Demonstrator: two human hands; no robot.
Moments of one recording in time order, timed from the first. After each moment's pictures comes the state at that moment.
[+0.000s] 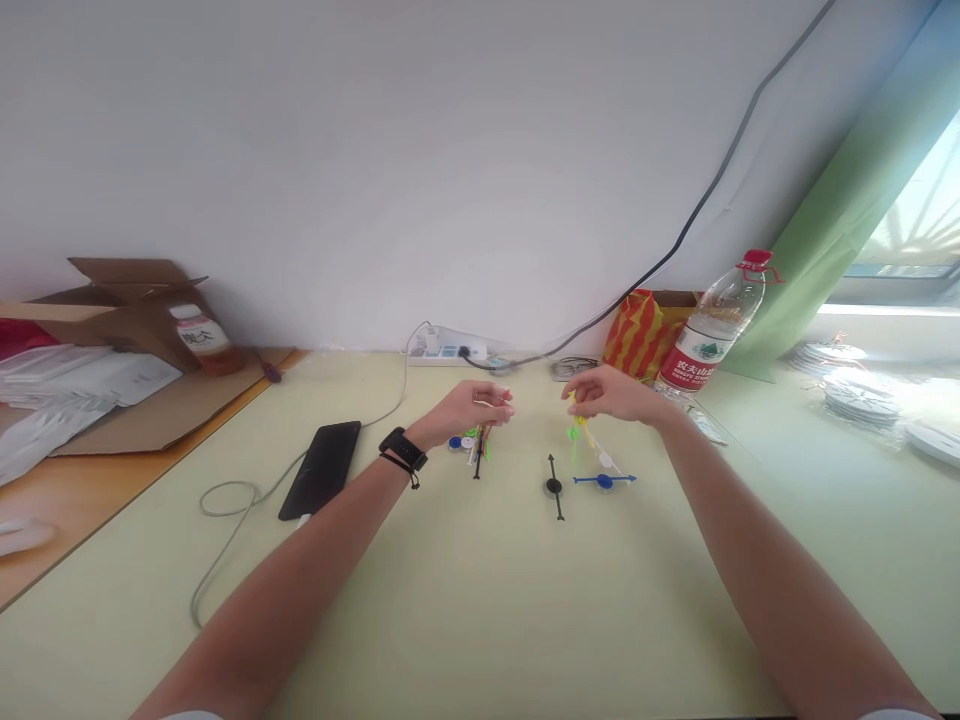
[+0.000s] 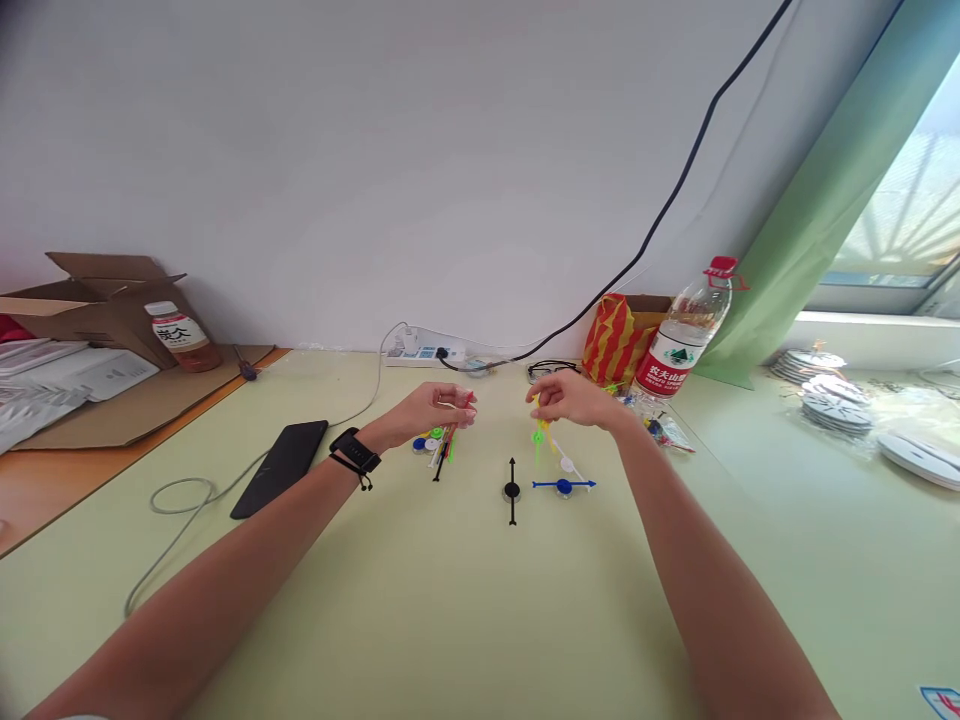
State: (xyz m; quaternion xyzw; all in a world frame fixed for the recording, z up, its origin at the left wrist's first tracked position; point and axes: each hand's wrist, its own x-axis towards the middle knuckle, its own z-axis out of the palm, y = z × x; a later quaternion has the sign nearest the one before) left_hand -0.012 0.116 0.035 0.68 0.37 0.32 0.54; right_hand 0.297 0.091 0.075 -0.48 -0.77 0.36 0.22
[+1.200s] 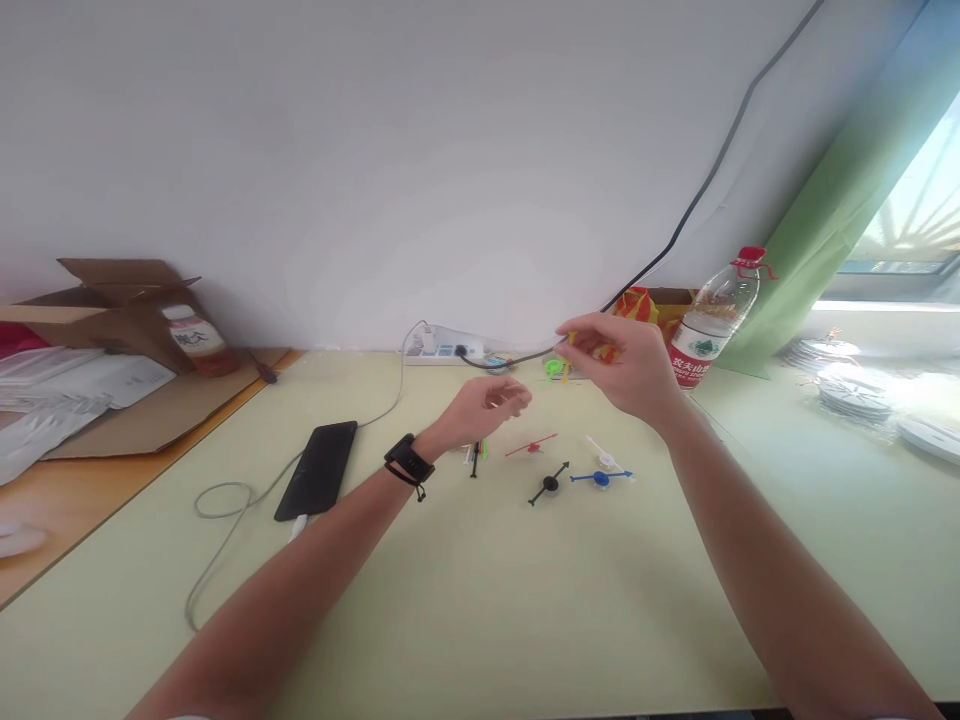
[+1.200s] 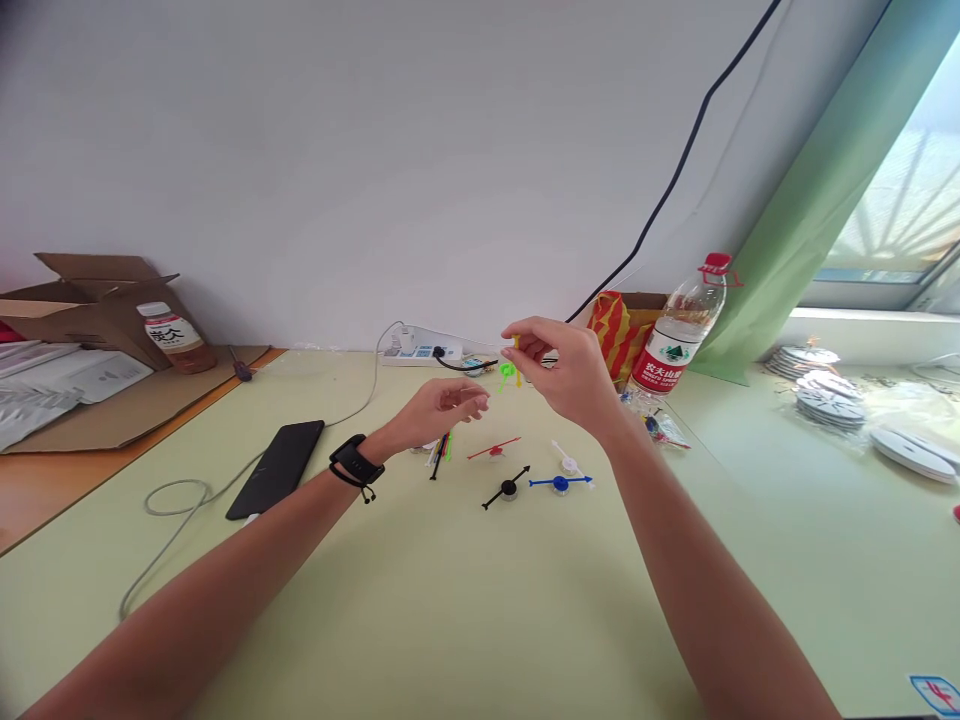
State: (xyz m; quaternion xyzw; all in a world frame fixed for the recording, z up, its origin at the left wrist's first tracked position) left_hand 0.015 0.085 0.061 0.79 0.33 0.34 0.40; right_hand 0.244 0.029 0.137 -0.42 -0.76 0.05 0.50
